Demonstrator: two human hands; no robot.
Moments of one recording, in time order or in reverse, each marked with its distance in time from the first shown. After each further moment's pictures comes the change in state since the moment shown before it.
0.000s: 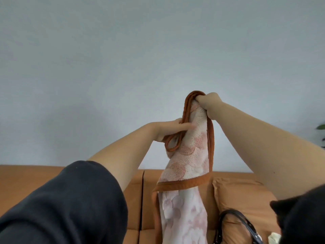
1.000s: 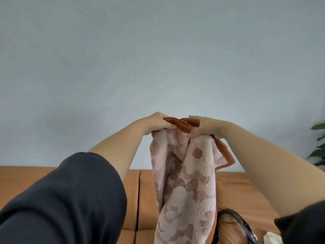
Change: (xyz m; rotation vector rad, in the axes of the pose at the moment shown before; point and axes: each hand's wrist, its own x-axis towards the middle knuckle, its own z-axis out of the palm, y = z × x) left_hand 0.010 -0.002 -0.027 0.222 0.442 0.079; right_hand -0.010 0.057 -0.032 -0.339 -0.686 -0.027
